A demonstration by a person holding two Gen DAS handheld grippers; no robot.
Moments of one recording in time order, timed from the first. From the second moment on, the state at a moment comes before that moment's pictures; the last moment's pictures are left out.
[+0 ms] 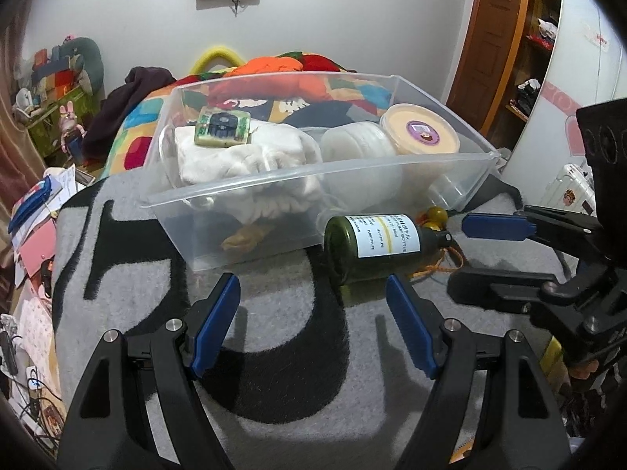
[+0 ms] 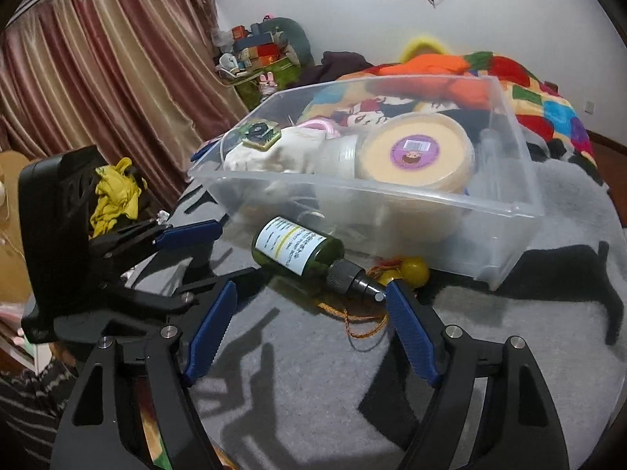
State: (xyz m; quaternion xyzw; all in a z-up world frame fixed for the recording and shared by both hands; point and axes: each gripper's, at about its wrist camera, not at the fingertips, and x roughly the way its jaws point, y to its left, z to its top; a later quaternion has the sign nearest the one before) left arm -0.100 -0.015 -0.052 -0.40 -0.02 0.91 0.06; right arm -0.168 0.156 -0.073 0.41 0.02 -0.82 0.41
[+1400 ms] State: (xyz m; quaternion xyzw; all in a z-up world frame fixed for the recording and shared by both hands) left arm -0.088 -0.023 -0.031 -0.35 -0.05 0.93 0.05; right arm -0.205 0.158 -0.094 0.43 0.05 -0.85 0.29
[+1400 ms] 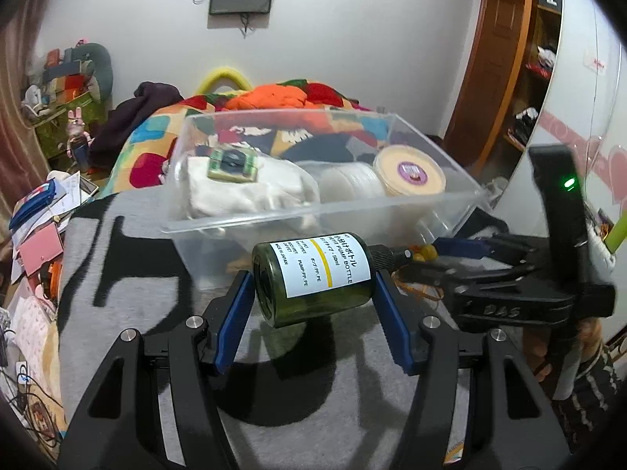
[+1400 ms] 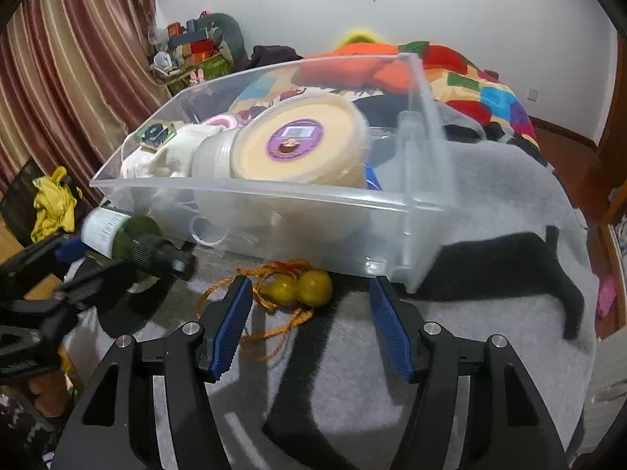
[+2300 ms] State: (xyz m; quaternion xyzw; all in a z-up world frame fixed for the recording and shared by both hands) left arm -0.081 -0.031 -0.006 -0.32 -0.06 0.95 0.04; right arm -0.167 0.159 -0.043 0.36 0.05 -0.88 0.32
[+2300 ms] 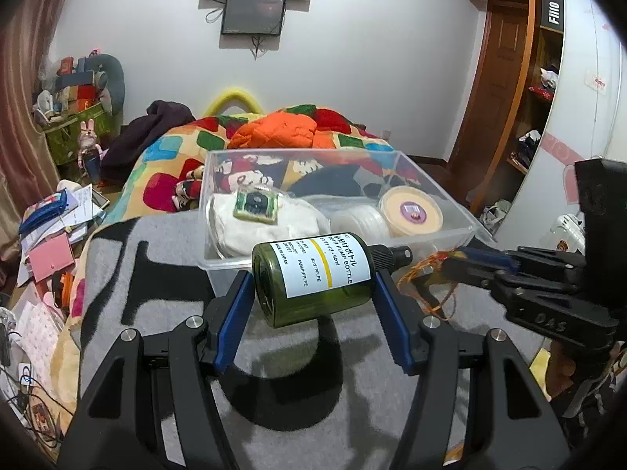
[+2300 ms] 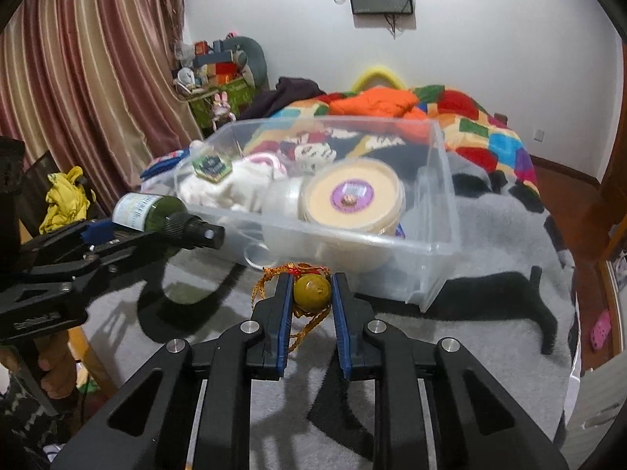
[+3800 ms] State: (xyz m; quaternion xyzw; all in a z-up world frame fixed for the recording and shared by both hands) left arm -0.169 -0.061 0.022 -0.30 -0.06 0.95 0.00; right arm -0.244 0.133 0.017 0.29 0.00 -0.91 0.29
